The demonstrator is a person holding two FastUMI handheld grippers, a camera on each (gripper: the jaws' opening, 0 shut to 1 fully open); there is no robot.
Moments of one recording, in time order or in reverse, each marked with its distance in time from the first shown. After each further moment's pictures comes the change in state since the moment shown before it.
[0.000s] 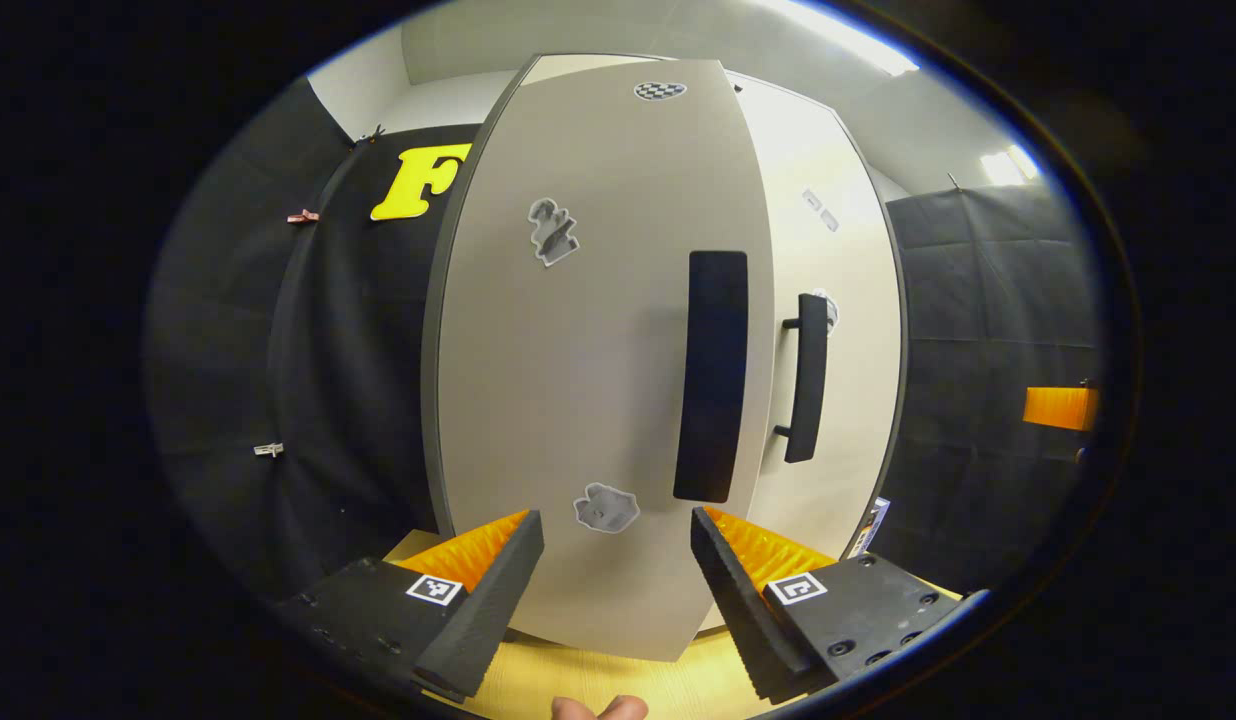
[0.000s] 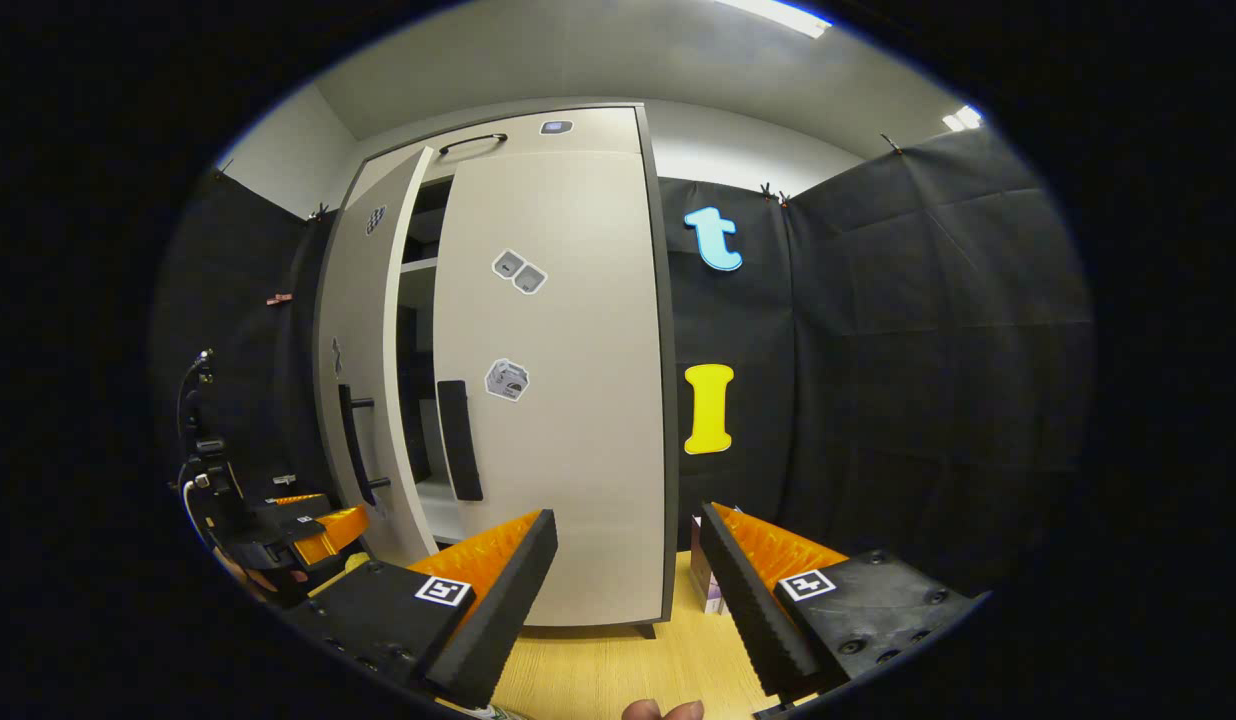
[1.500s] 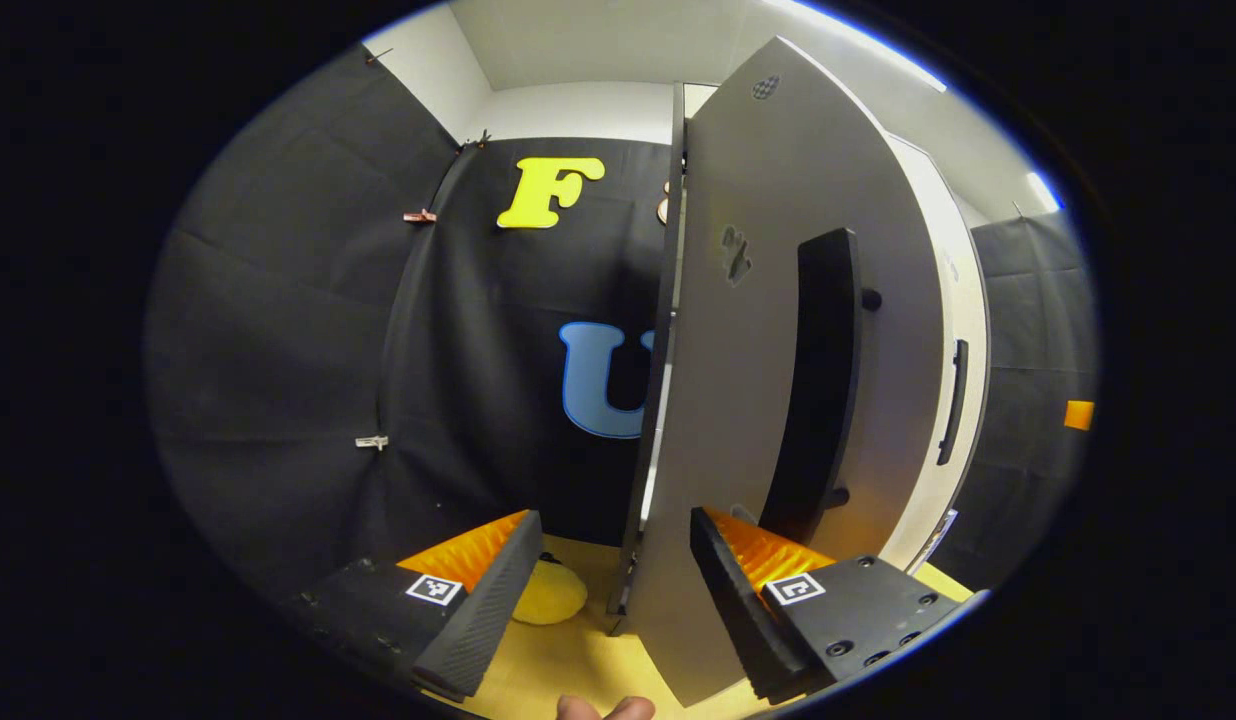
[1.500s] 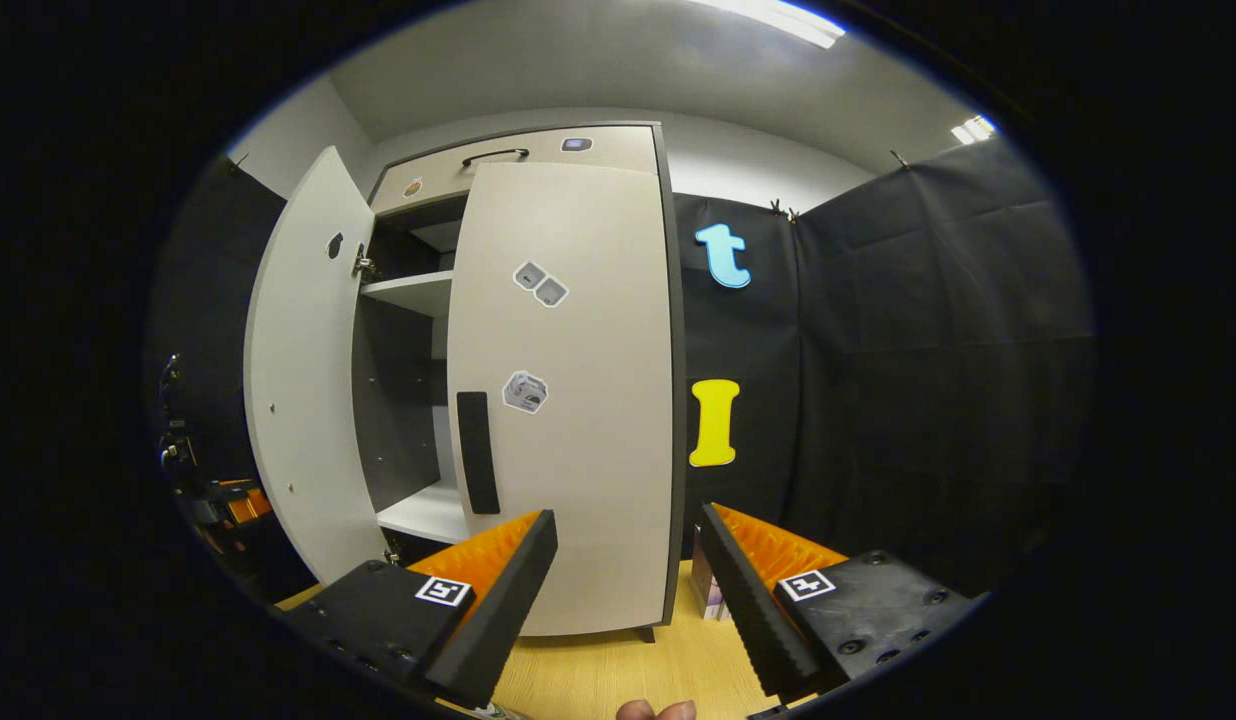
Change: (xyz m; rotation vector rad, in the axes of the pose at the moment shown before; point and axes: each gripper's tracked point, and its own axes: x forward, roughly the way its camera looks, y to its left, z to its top) left arm -0.055 0.155 0.000 -0.077 -0.035 0.224; right arm -0.018 0.005 0.005 -0.022 -0.034 0.017
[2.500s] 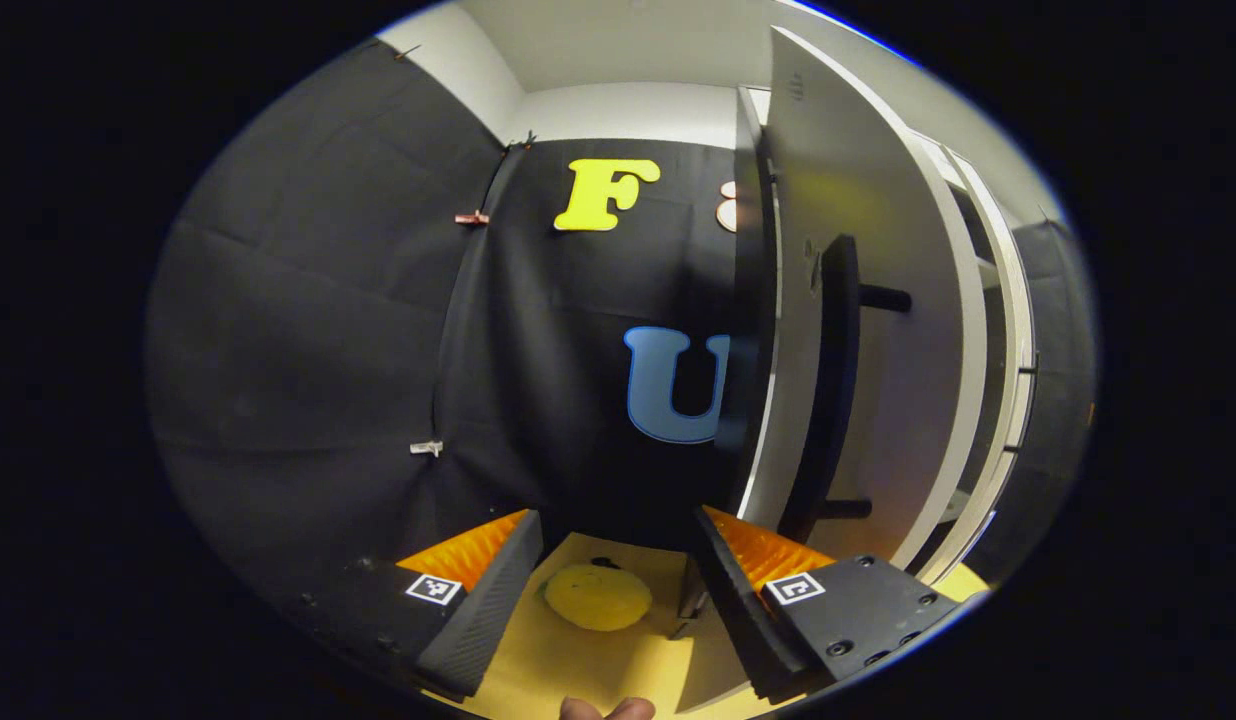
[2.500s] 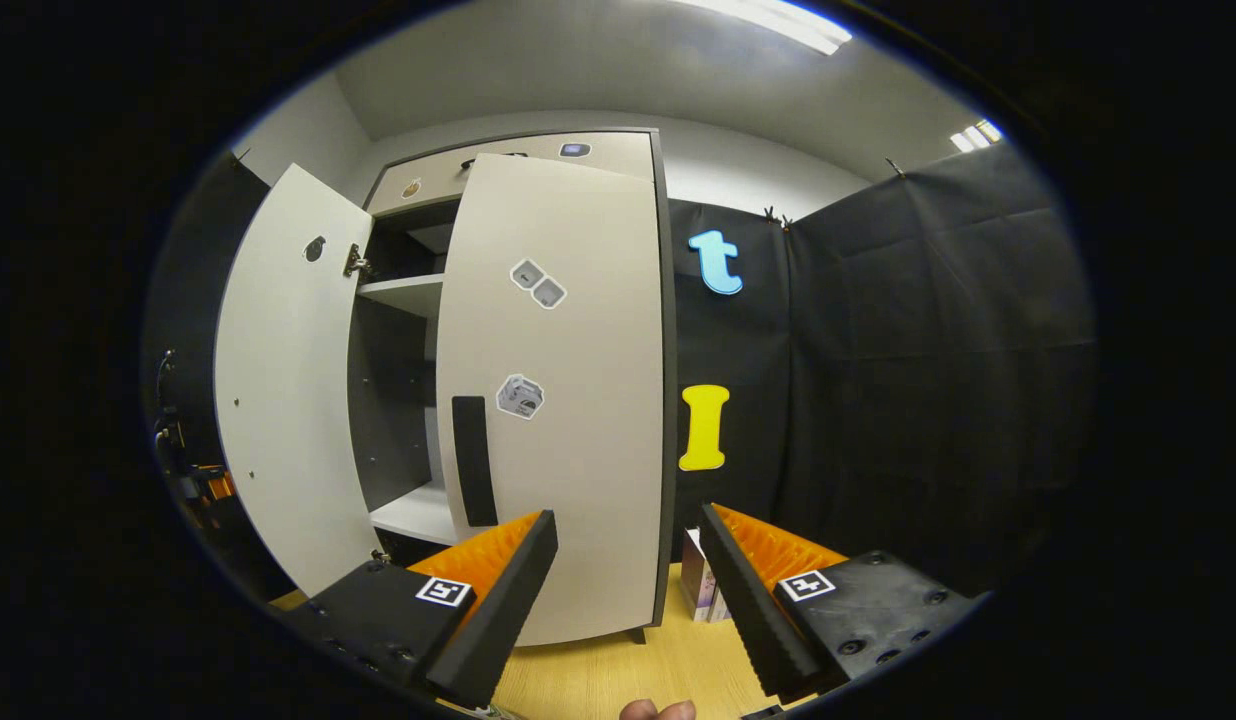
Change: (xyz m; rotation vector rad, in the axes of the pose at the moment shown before) left arm -0.007 0.097 0.009 -0.025 -0.008 0.145; right arm -0.009 -0.002 0.005 -0.023 -0.017 -0.029
